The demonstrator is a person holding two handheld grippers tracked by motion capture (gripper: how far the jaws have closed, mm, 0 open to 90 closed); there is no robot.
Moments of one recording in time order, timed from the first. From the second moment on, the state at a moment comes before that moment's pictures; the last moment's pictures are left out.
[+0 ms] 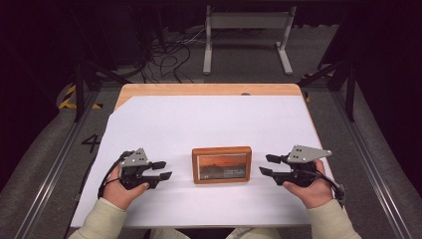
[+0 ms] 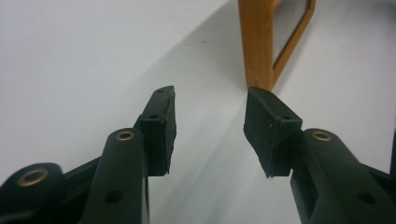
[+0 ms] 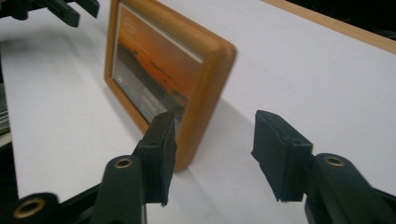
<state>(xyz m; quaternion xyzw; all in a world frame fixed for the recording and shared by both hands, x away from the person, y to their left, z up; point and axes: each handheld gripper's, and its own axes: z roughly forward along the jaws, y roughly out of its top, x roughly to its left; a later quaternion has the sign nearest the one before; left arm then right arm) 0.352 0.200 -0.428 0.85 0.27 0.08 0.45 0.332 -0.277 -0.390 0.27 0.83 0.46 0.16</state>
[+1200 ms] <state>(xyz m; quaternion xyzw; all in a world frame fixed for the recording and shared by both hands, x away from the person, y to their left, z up) 0.375 0.240 -0.458 0.84 0.32 0.12 0.43 0.368 -0.342 -0.446 0.39 0.79 0.44 0.19</state>
